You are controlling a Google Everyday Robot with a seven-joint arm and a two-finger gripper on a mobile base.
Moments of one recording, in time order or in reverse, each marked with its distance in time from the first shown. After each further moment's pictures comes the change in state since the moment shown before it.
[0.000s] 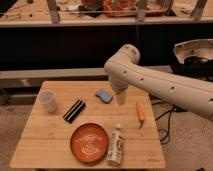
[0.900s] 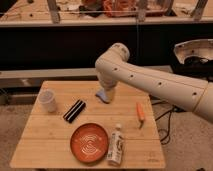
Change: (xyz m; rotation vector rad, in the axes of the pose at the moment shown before) arm -0.049 -0.034 0.014 0.050 -0.097 -0.089
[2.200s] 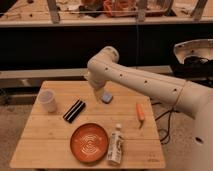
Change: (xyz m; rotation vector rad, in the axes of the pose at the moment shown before) arm -0.046 -0.032 0.038 0.028 -0.124 -0.115
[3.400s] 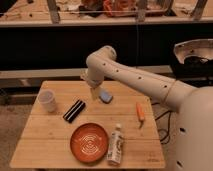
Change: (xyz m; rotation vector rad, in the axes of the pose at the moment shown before) arm -0.008 -0.016 0.023 -0.032 -0.088 -0.003
